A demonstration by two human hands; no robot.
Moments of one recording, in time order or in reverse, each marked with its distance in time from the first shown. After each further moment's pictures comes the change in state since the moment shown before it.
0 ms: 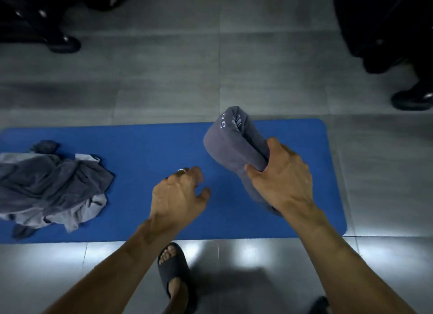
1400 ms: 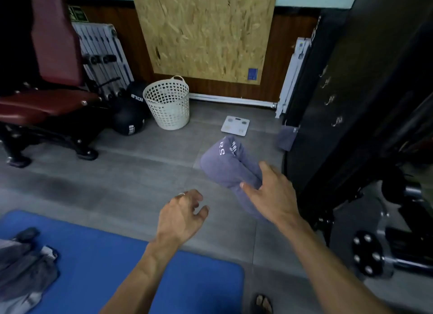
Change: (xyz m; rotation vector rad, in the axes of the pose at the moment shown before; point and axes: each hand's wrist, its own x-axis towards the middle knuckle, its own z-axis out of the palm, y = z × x) left_hand 0.225 0.537 -0.285 -0.215 0.357 -0.166; right_hand 0.349 0.127 -0.569 0.085 0.077 -0.352
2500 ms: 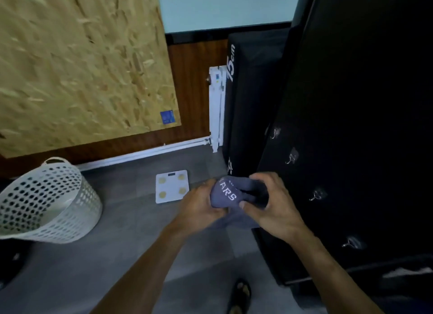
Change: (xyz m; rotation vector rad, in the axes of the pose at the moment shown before) left_hand 0.689 0.253 0.129 -0.303 -0.505 0.624; right_hand 0.574 0.154 -0.041 0.250 0.231 0.204
